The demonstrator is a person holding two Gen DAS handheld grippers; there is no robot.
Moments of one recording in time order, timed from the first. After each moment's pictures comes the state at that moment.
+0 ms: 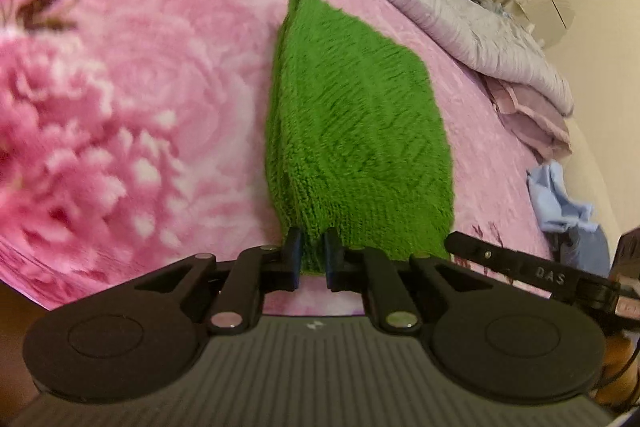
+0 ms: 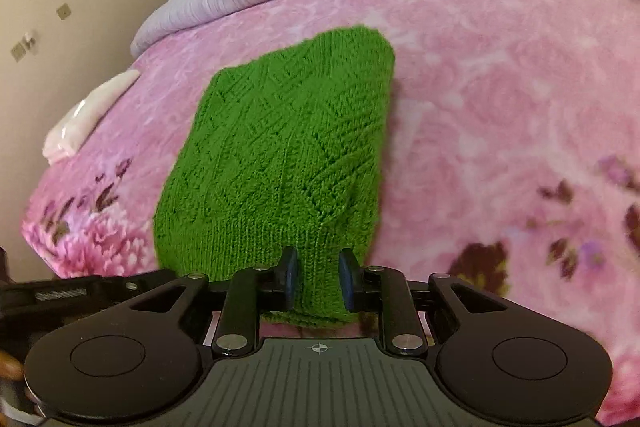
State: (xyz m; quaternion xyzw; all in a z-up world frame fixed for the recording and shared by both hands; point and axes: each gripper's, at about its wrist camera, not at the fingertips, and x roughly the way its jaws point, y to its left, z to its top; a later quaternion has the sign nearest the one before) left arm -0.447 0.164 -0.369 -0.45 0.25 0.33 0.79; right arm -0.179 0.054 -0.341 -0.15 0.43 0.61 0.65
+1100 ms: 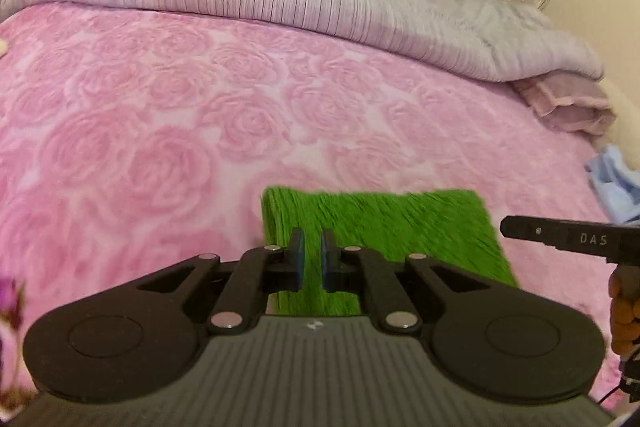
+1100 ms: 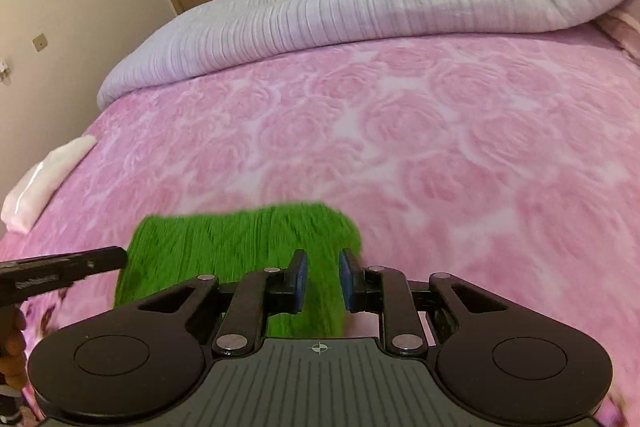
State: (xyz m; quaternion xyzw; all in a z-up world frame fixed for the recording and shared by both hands) left arm -0.334 0.332 -0.342 -0.28 0.30 0.37 0.84; right arm -0.092 0.205 -0.329 -0.13 0.38 0.61 0.69
